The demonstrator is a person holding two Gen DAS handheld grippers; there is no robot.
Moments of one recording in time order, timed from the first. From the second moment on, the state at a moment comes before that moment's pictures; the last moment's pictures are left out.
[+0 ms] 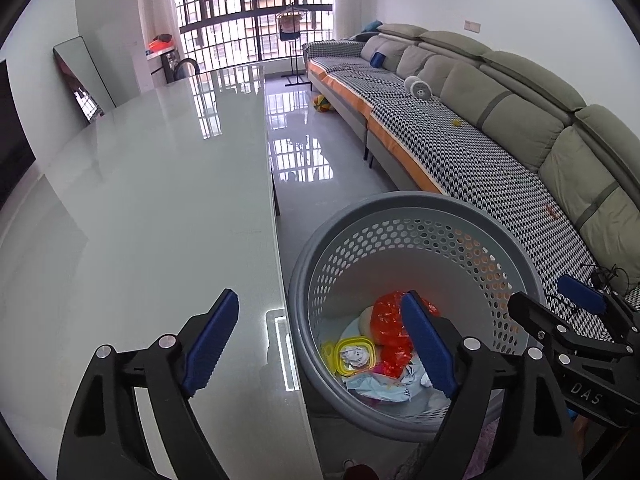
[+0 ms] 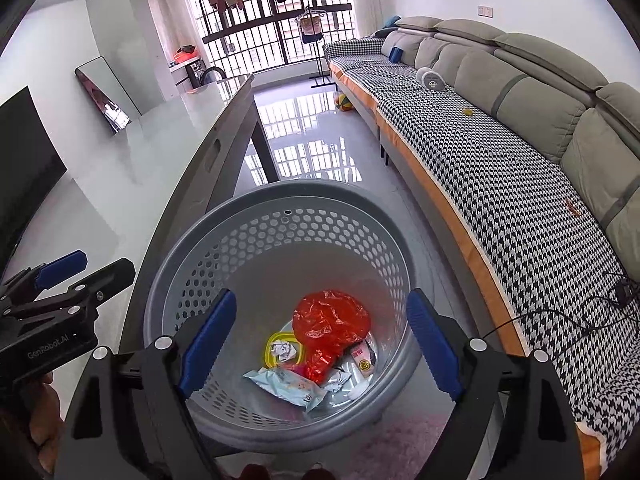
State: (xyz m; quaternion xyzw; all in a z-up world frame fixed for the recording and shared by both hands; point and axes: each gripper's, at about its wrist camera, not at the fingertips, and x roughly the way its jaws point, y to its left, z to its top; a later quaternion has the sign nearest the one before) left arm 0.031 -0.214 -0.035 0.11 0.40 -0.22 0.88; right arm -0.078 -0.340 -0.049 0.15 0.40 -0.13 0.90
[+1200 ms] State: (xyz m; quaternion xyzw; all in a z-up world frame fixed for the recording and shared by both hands) left arm 0.032 -0.210 -0.030 0.11 0.40 -0.21 0.89; right arm -0.081 -0.338 -0.046 0.15 0.40 -0.14 0.89
